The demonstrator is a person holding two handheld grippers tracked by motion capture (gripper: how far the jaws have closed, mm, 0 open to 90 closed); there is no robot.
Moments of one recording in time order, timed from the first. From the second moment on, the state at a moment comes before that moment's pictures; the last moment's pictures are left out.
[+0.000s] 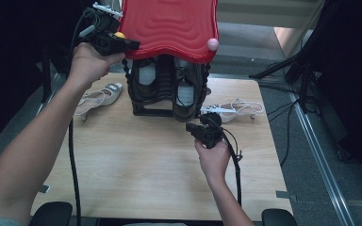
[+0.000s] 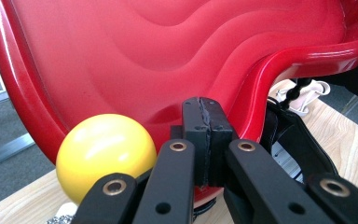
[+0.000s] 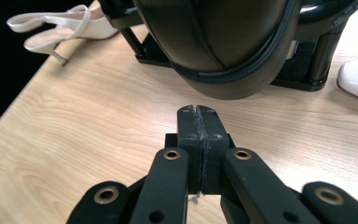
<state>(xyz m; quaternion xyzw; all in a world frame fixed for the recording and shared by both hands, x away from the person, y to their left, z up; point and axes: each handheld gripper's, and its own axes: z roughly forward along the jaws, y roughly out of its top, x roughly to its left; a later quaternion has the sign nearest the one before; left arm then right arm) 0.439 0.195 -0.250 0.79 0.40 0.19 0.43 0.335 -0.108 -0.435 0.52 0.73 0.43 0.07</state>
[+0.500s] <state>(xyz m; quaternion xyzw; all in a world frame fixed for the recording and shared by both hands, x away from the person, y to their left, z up) 0.439 0.195 -0.250 0.79 0.40 0.19 0.43 0.354 -0.094 -0.460 0.52 0.72 0.45 0.07</state>
